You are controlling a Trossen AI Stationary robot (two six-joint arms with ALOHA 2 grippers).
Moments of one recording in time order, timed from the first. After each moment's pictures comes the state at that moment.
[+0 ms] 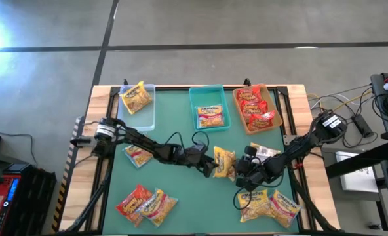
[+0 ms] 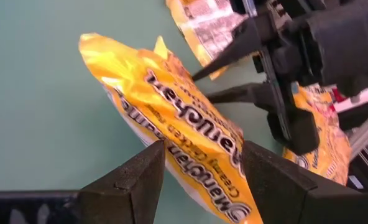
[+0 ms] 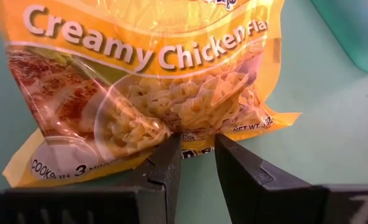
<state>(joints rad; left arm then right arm) -0.17 2.02 1.07 0.46 -0.18 -0.89 0.57 1.61 0.60 -0.22 0.62 0.66</state>
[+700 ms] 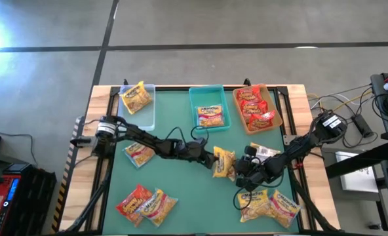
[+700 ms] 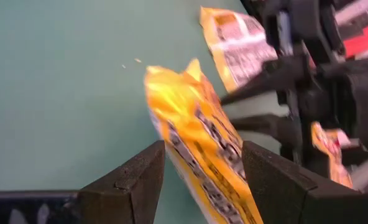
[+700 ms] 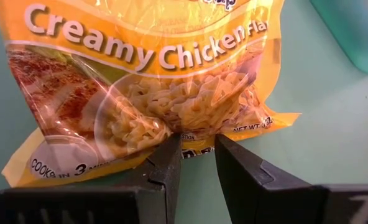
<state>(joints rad) -0.11 2.02 1.06 0.44 -0.16 -1.03 0.57 1.61 0.60 -0.22 0.63 0.66</state>
